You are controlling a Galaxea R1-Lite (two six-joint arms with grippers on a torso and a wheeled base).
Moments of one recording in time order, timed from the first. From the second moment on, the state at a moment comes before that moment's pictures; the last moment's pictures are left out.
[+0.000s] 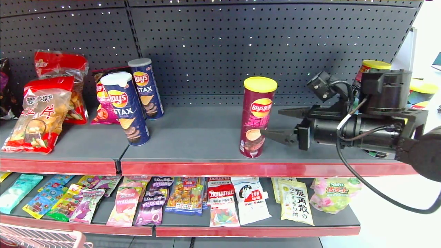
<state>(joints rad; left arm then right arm) -0.11 0.23 -0.28 0.18 -0.06 0.07 0.40 1.67 -0.92 -0.48 0.44 -0.19</state>
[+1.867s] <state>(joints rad) -0.11 0.47 -0.47 0.07 -0.11 0.07 0.13 0.11 -0.08 0.08 -0.18 -0.13</state>
